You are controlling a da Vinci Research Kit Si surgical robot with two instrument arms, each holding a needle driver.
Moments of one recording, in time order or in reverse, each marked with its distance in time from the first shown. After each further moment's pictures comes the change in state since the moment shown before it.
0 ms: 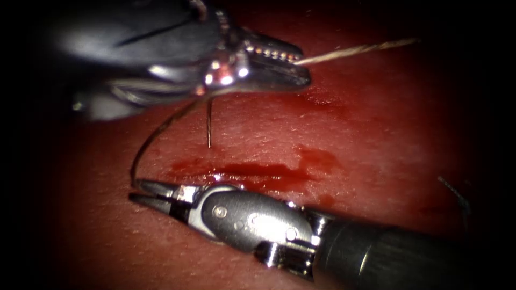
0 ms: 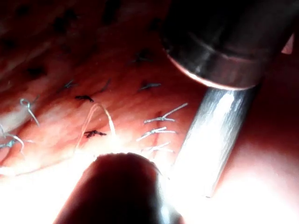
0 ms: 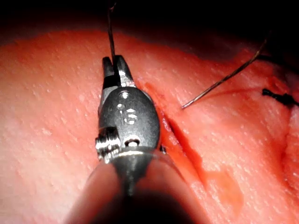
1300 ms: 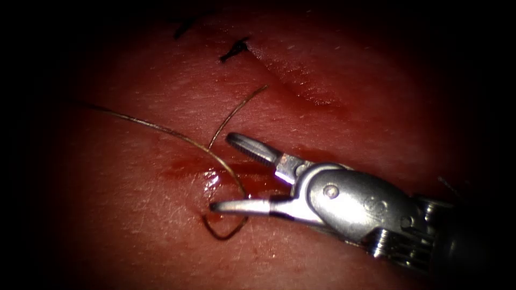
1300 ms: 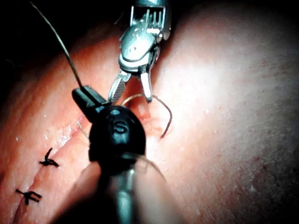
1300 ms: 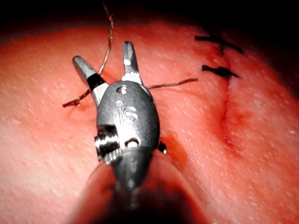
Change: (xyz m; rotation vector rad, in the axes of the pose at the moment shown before) right arm 0.005 0.005 -0.009 -0.009 0.109 0.116; left arm 0.014 0.003 -0.009 -0.187 -0.625 0.223
